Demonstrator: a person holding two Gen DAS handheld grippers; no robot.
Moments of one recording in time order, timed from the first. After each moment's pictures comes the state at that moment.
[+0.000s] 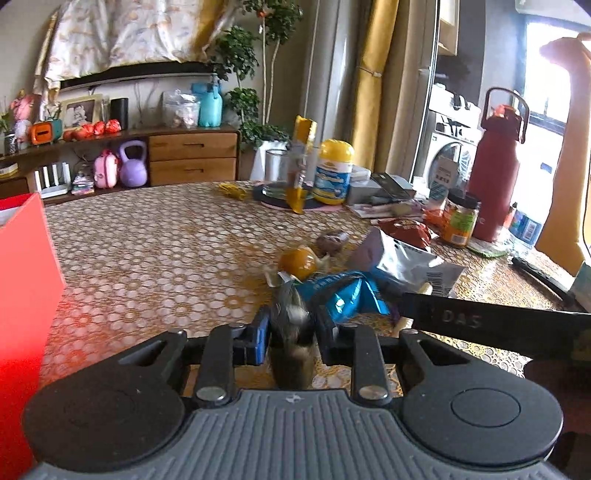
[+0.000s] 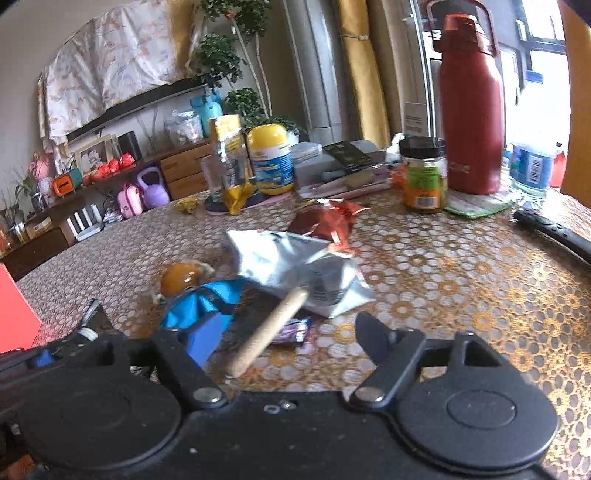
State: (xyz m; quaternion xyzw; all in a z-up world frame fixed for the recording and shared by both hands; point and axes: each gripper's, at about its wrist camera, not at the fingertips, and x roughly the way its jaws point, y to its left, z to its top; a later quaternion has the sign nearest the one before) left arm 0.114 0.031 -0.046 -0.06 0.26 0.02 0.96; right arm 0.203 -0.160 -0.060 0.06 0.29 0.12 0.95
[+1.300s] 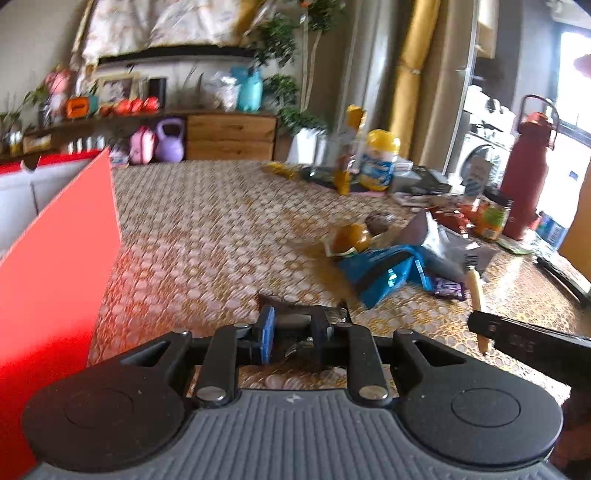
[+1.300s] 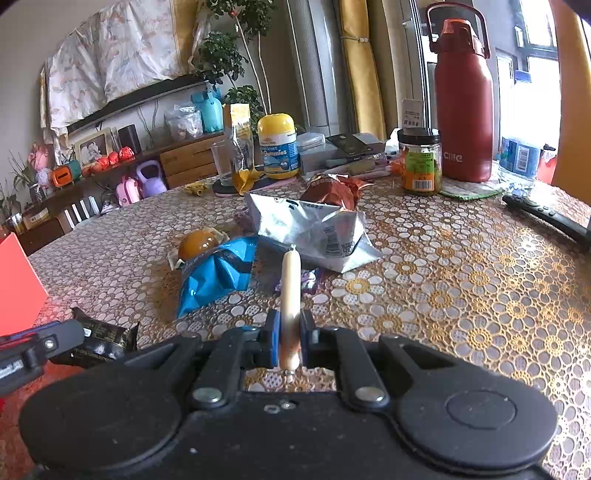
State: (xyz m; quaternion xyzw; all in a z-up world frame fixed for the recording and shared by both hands) left arm 0.086 0.059 -0.057 -0.09 0.29 0.07 0.95; right arm 0.159 -0.150 -0.071 0.05 0.28 0.11 0.95
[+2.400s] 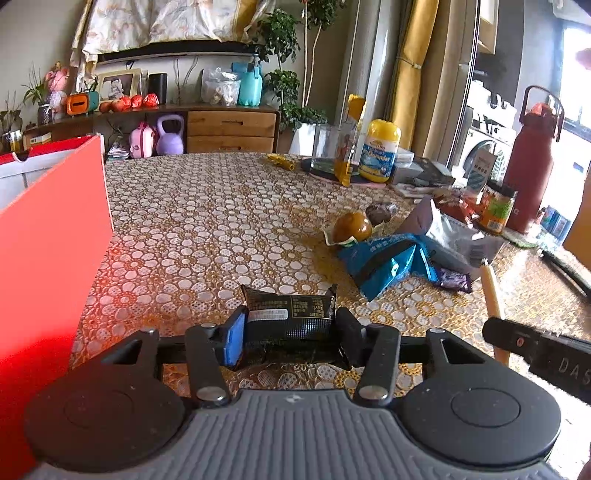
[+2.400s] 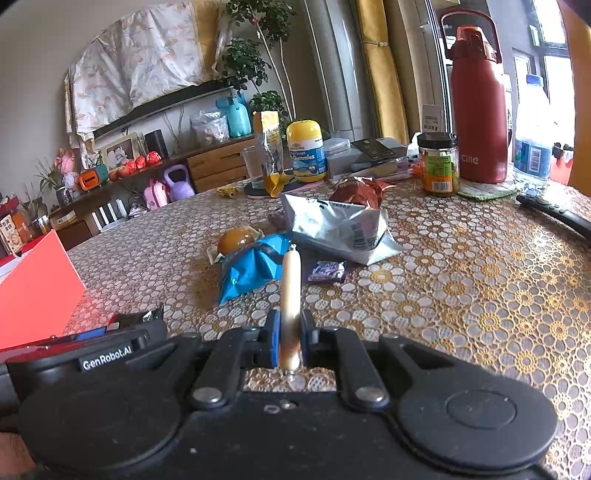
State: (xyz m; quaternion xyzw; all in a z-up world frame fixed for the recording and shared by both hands) left arm 0.088 0.054 -0.065 -0.08 0.29 0.07 0.95; right arm 0.129 -0.148 -0.063 0.07 0.28 0.15 0.95
